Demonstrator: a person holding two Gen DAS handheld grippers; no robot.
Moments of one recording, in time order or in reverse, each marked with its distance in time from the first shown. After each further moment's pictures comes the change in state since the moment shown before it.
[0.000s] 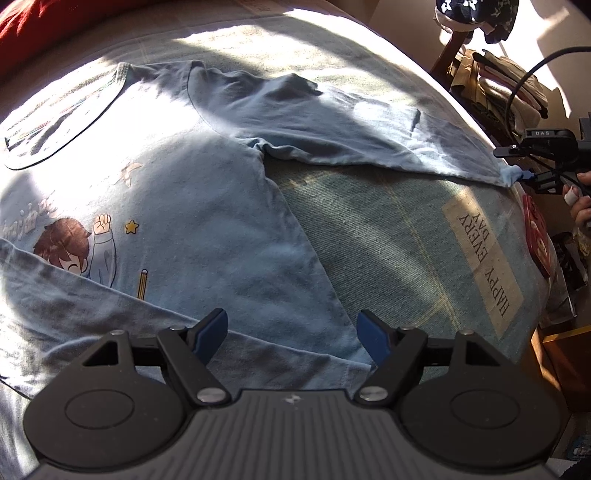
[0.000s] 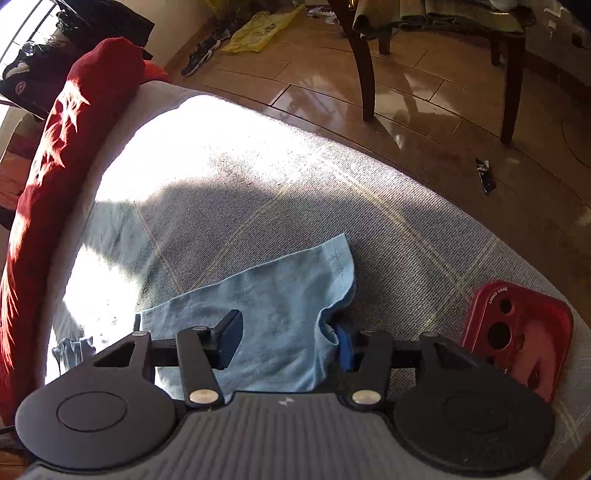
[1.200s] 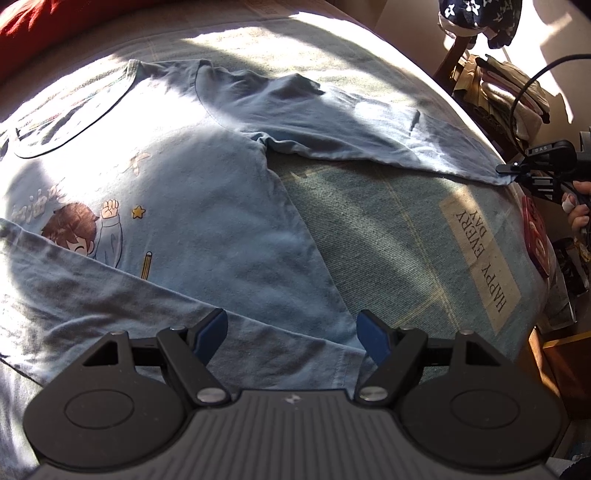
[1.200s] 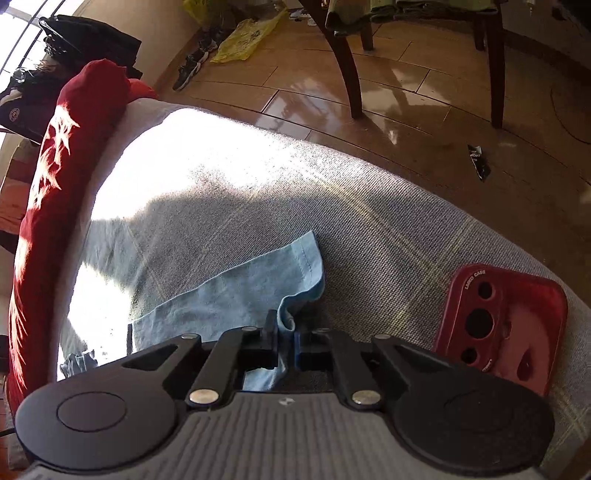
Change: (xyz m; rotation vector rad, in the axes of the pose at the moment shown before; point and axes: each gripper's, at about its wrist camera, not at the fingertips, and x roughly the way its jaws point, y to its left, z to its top) left arm -0.009 -0.004 -0.011 -0.015 -0.018 0.008; right arm 0.000 -0.021 -0.006 0.057 -0.024 0.035
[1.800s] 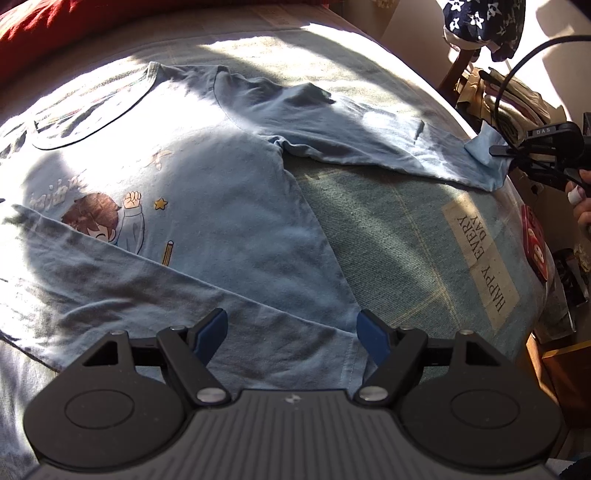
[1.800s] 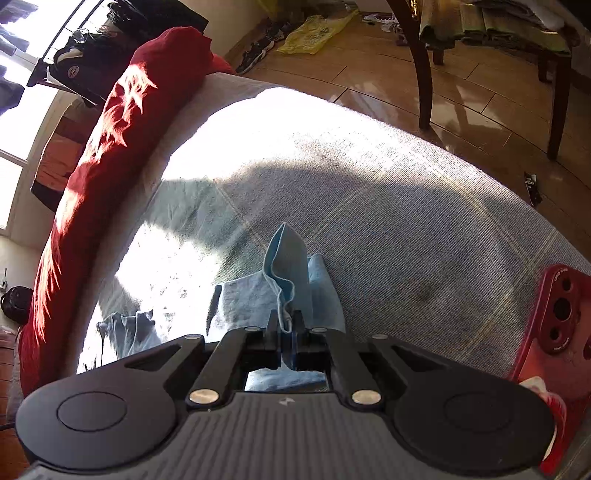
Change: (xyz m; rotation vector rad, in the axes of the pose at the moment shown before) left arm -0.017 0.014 -0.017 -0.035 -0.042 0.012; right arm -0.013 0.073 -0.028 -0.157 0.021 0.112
